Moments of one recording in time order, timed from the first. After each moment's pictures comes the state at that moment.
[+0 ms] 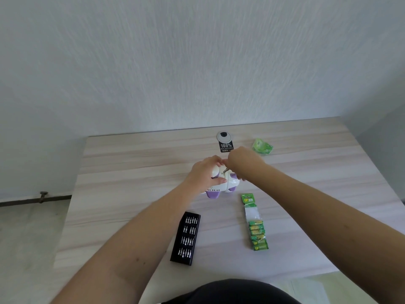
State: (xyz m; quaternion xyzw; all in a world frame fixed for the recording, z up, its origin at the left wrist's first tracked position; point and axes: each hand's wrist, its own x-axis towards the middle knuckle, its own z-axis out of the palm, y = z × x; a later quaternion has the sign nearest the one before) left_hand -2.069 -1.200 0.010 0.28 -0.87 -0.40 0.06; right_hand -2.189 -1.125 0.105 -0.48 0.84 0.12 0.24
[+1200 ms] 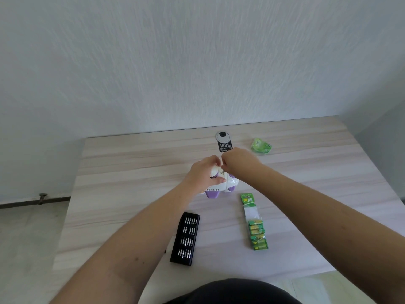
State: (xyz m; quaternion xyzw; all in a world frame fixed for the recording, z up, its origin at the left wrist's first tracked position) left_hand -2.071 -1.201 0.008 0.28 -0.87 -0.40 0.07; right_hand -2.188 -1.127 0.099 -0.54 0.81 0.13 0.17
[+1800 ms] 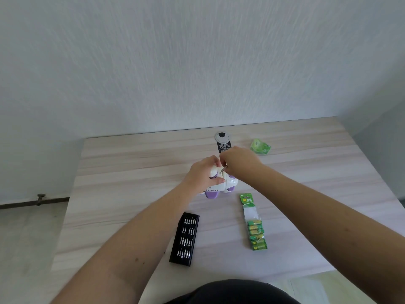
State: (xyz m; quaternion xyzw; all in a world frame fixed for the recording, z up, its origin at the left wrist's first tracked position) left_hand -2.071 -1.201 0.006 0.28 -0.87 -0.40 0.08; right_hand -2.188 -1.121 0.105 -0.58 0.80 0.13 0.12
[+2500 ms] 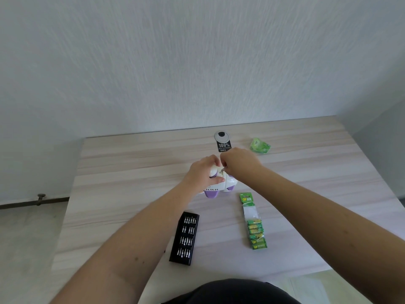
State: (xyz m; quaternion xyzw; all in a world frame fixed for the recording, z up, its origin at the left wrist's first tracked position) left_hand -2.071 -1.200 0.007 0.28 -0.87 -0.39 0.08; right_hand -2.185 -1.117 0.101 -0.57 0.80 0.12 0.11
